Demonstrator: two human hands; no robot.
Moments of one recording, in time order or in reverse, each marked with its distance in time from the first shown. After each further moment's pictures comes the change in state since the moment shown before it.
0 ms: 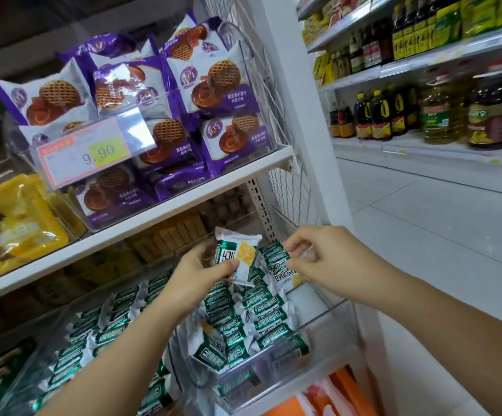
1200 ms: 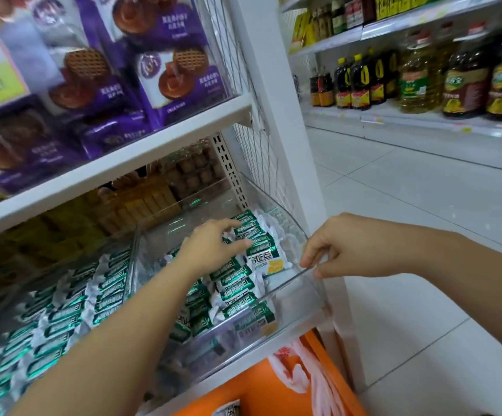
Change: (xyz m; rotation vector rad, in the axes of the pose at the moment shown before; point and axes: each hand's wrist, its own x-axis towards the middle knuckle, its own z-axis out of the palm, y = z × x) left_hand 0.040 -0.009 0.071 0.640 -0.169 0.080; right_hand -0.025 0.057 -0.032 -0.209 -0.420 0.033
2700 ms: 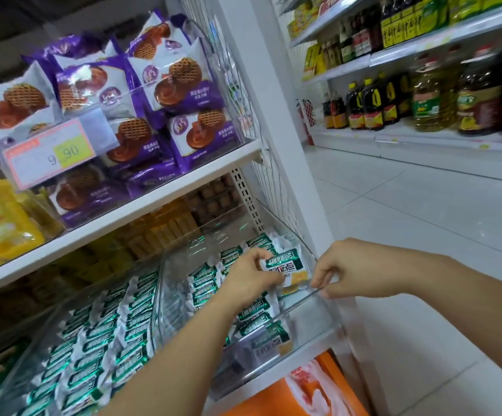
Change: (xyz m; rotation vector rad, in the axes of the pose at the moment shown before) left_hand -0.030 0.040 0.014 -0.475 -0.018 -0.101; right_hand 0.003 0.001 0.002 -0.002 0.011 -0.023
